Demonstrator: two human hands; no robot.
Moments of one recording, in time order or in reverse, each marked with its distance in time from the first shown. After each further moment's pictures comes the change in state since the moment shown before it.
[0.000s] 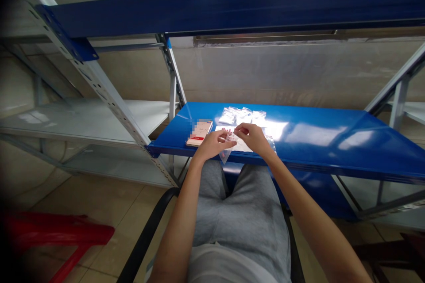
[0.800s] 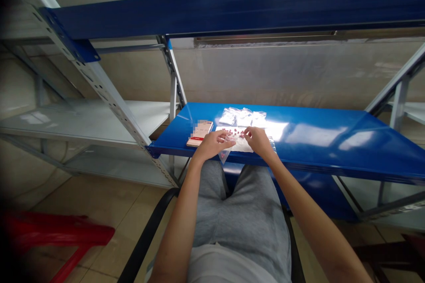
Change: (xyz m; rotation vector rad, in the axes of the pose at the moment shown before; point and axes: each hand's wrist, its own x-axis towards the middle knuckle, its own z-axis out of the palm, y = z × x) left_hand 0.000 -0.002 -0.005 0.102 0.048 -0.013; right_hand 0.001 0.037 0.010 -0.384 0.038 0.120
